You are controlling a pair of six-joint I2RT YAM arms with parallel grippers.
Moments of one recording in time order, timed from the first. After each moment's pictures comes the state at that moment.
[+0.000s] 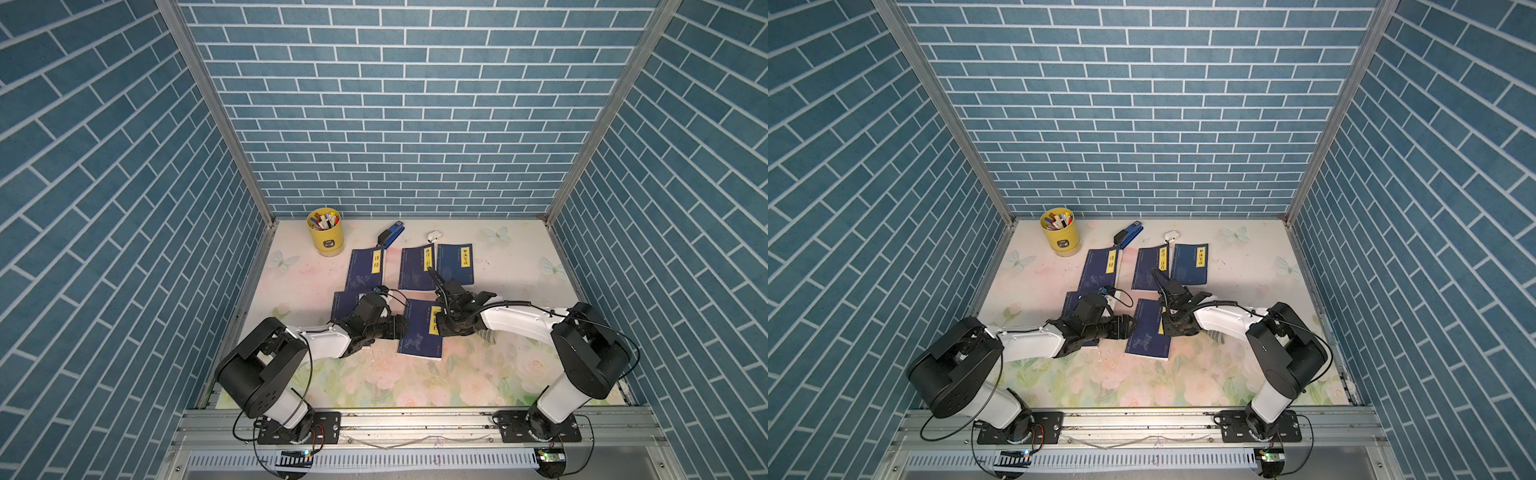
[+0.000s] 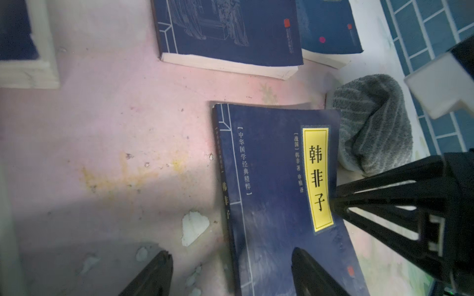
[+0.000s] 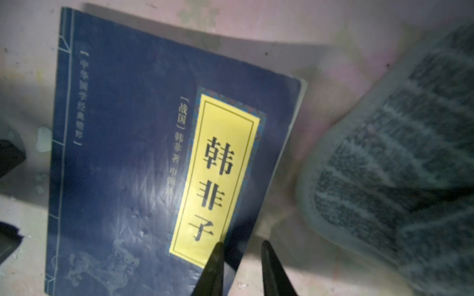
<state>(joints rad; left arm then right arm) -0.68 1.55 0.54 0.27 0.19 -0.60 0.78 1.64 0.91 -0.49 -0.02 0.57</state>
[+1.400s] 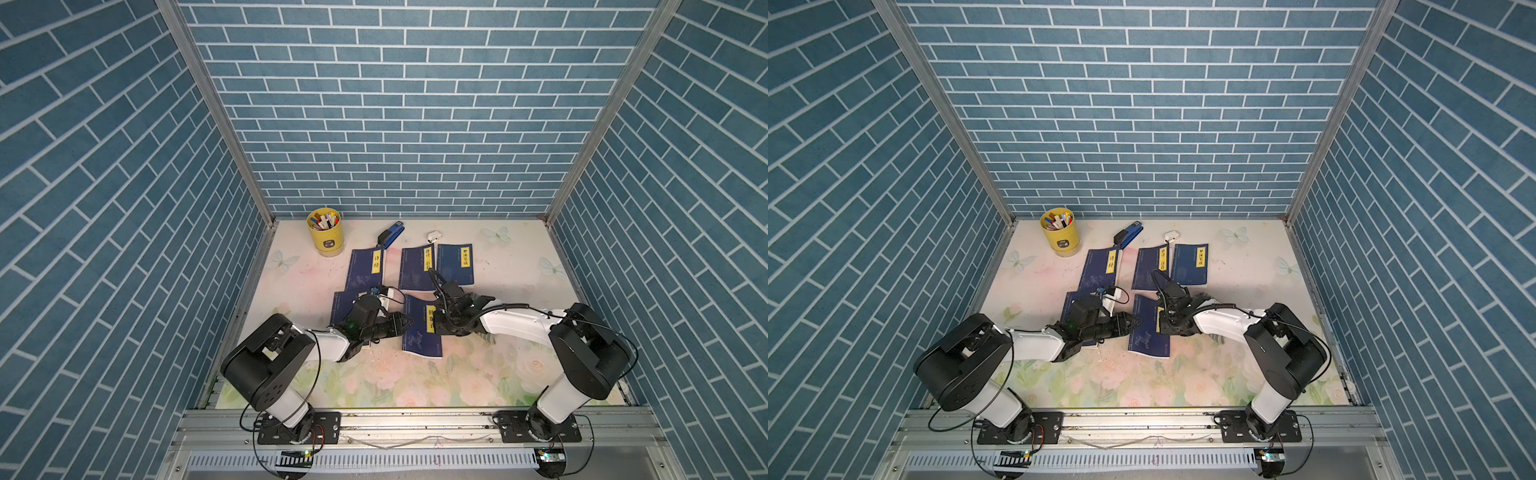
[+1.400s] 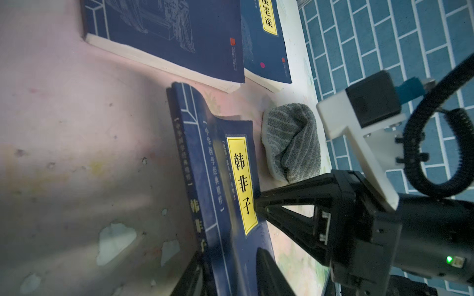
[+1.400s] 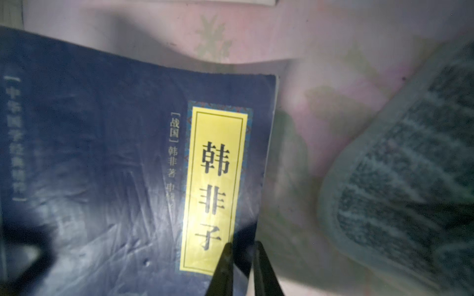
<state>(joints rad) -0.66 1.59 0.48 0.56 0.39 -0.83 0.80 1.65 0.87 -0.36 -0.02 0.65</state>
